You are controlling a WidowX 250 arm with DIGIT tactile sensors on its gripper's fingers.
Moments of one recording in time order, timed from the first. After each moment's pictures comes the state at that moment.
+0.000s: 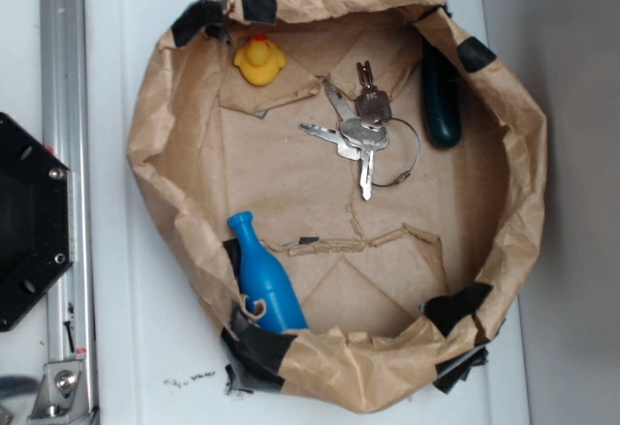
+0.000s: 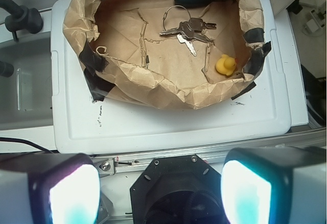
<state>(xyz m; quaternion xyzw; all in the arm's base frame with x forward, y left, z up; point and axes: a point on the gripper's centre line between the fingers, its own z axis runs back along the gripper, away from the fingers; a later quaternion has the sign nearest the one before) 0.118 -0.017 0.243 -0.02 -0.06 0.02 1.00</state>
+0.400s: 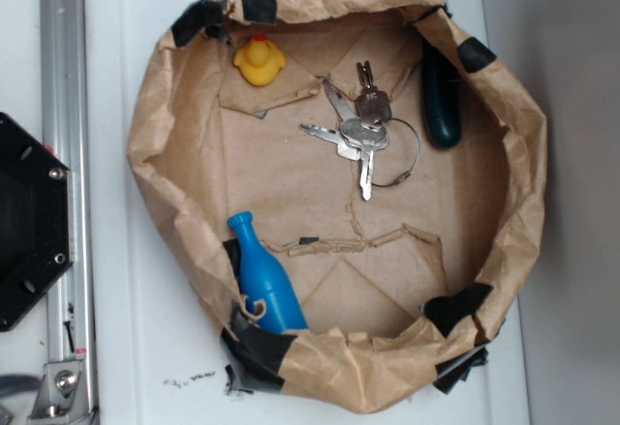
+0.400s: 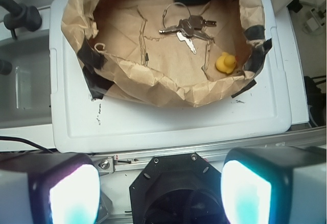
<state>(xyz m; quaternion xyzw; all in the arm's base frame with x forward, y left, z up) 0.117 -0.016 0.240 -0.02 -0.05 0.02 1.00</state>
